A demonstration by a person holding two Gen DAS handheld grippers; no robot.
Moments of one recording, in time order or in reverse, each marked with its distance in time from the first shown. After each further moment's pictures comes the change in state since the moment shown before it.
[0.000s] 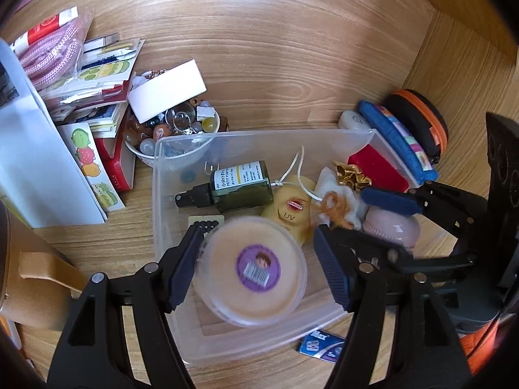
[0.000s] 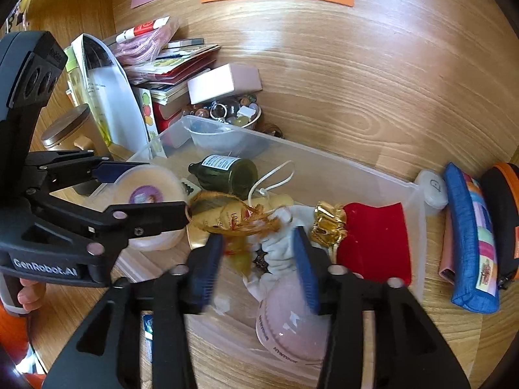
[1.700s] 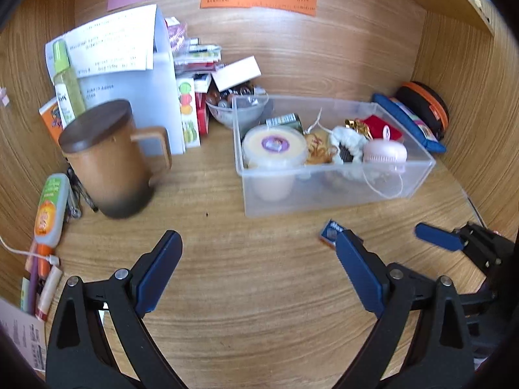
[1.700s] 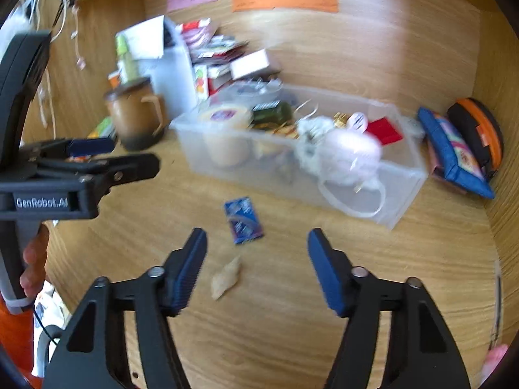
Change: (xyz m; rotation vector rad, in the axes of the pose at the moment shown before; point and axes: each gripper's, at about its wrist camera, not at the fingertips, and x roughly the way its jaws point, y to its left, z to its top) left arm -0.088 -0.014 -0.113 -0.025 -0.110 0.214; right arm -0.073 0.067 -0.111 0.074 -0.052 -0.012
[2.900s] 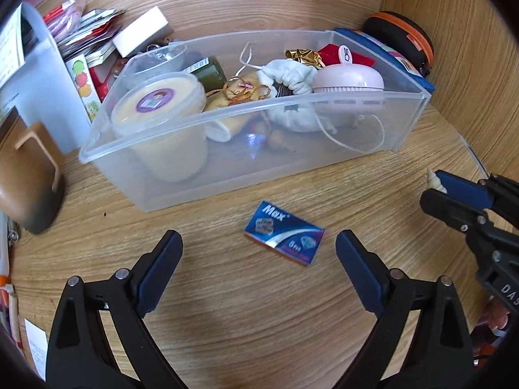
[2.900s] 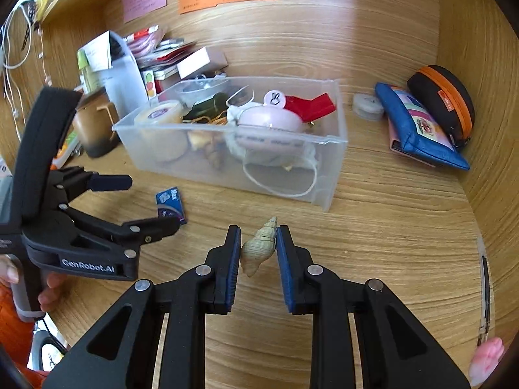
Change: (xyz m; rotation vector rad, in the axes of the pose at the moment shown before) left arm 0.075 -0.073 0.000 0.161 0.171 -0.060; right arm -0.007 -0.070 -0.011 0.097 -0.006 -0.063
